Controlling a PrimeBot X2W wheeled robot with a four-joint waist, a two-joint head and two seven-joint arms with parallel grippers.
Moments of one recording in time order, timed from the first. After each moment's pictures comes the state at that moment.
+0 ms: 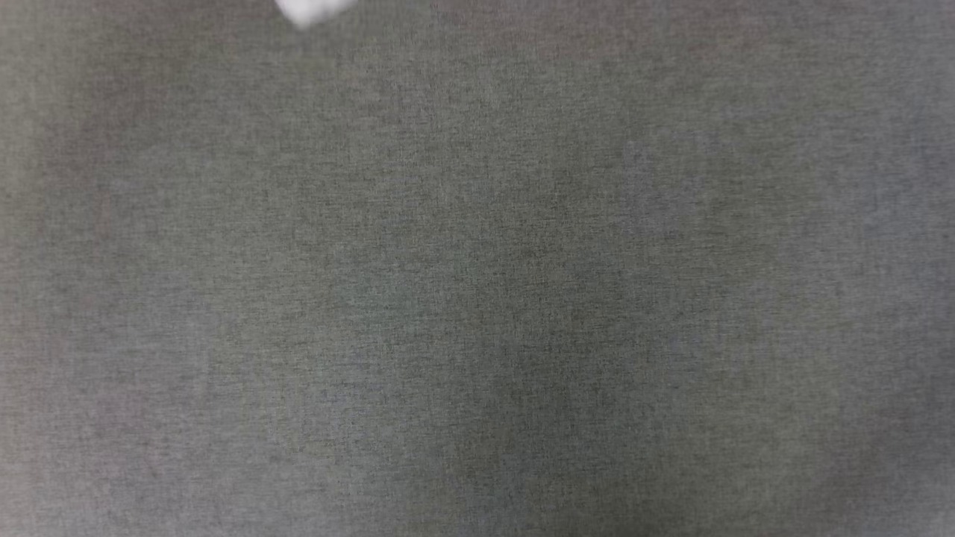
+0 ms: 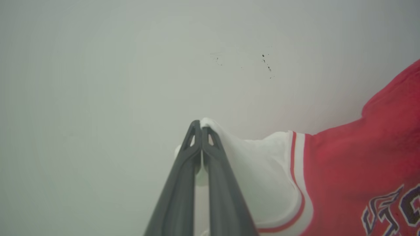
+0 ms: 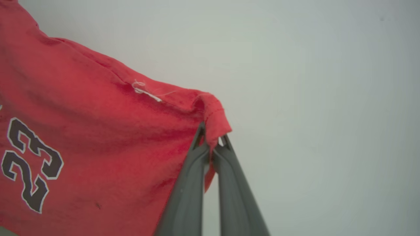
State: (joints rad) left arm -1.86 0.70 -0.74 0.43 -0.57 0.04 -0.09; right arm -1.80 -0.58 0.55 0.45 0.33 0.13 0.27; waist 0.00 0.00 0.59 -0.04
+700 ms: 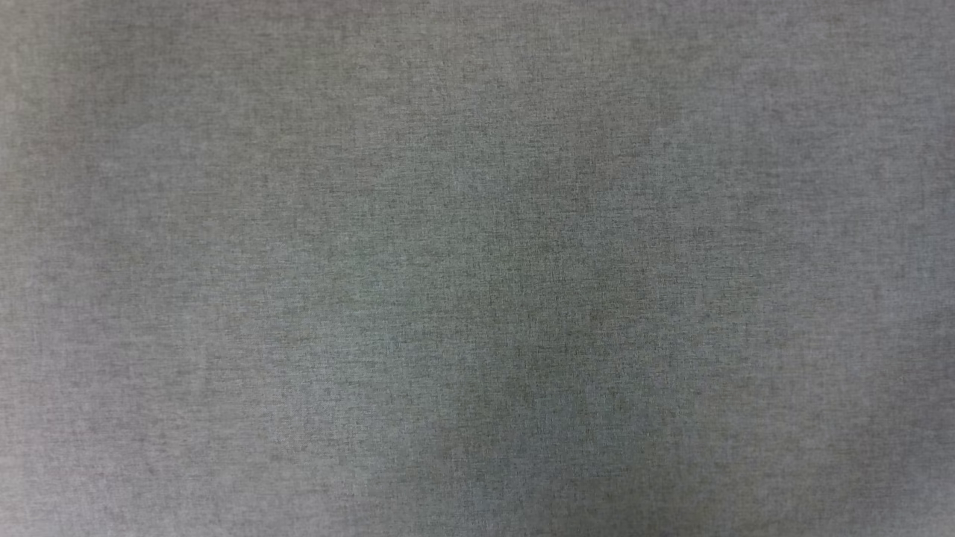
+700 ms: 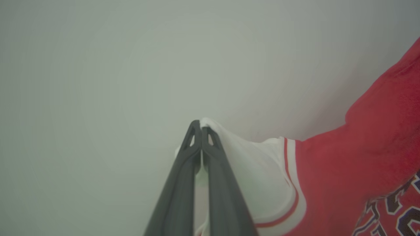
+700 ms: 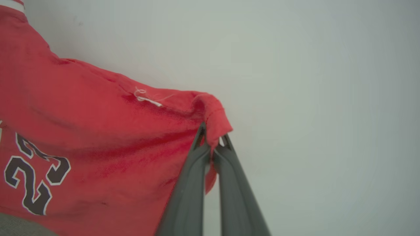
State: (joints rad) left arm -1.85 0.58 -0.81 0.72 -0.58 -0.07 -0.19; right arm -1.86 -0.48 0.76 0.81 0.40 0.13 0.06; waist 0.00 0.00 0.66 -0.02
